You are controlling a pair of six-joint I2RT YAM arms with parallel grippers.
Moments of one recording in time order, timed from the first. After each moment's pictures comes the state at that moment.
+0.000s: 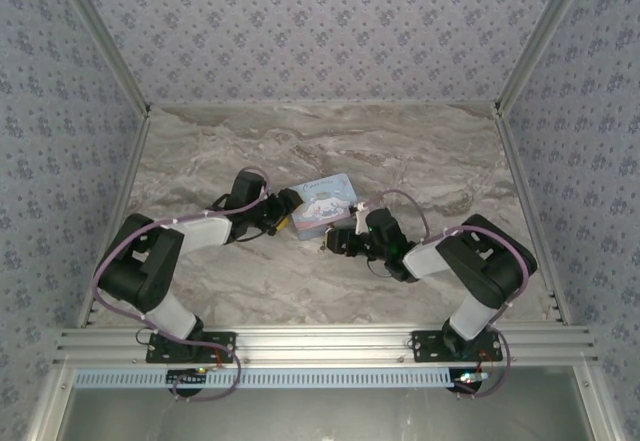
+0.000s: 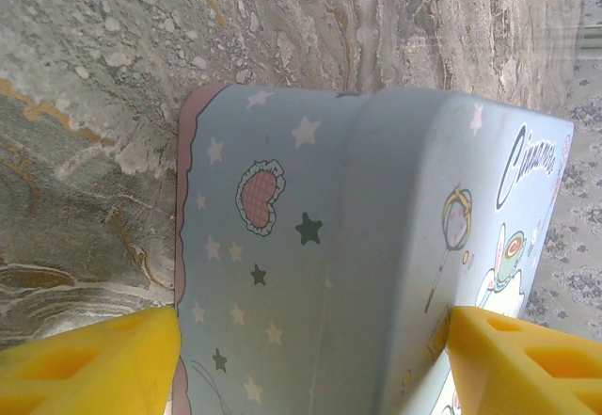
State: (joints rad) left arm -0.47 1.60 0.71 0.14 0.38 -1.14; right arm 0.68 1.67 0.43 0.72 -0.31 0.66
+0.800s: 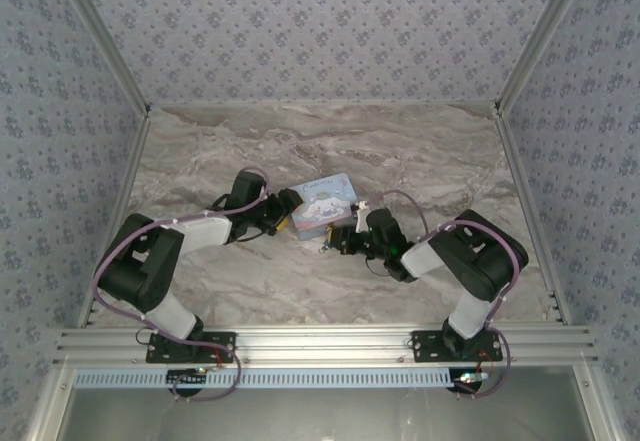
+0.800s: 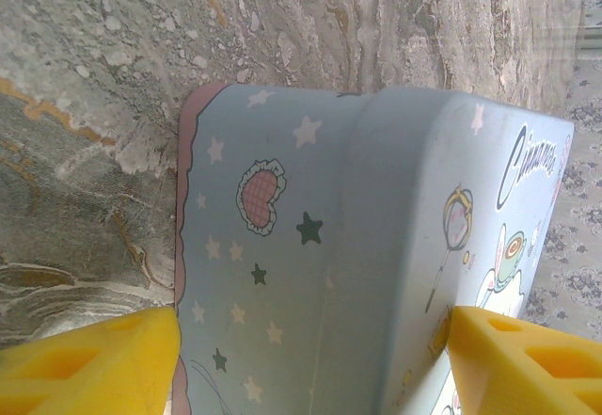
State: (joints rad) left arm -0.47 1.60 0.71 0.14 0.38 -1.14; right arm 0.67 1.72 0.43 0.82 -0.30 0.72
